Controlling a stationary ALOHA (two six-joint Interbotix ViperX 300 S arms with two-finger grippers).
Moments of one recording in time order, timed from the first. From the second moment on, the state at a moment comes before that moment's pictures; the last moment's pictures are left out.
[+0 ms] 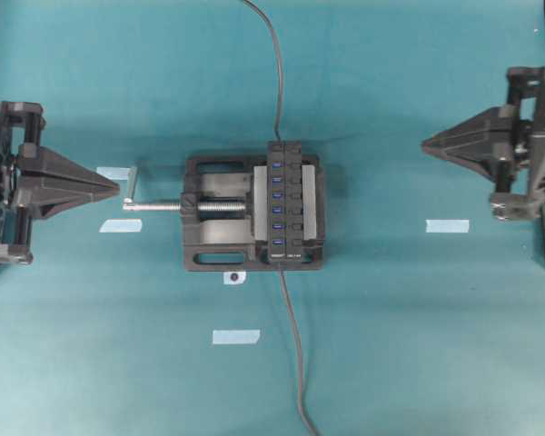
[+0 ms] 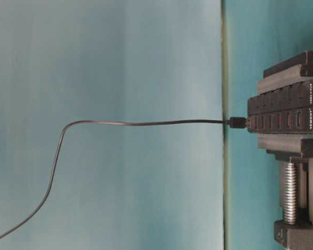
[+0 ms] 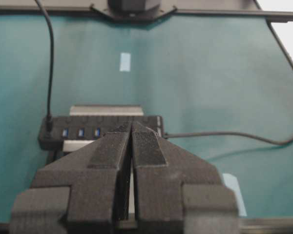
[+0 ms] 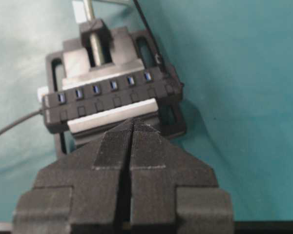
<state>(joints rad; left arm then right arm) 0.00 -0.87 1.15 0.01 -0.10 -0.02 -0.19 -0.78 1.07 0.02 0.16 0.10</state>
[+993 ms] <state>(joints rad) 0.00 -0.88 1.14 0.01 -0.06 -0.02 -0.26 -0.33 0.85 0.01 0.14 -0.06</state>
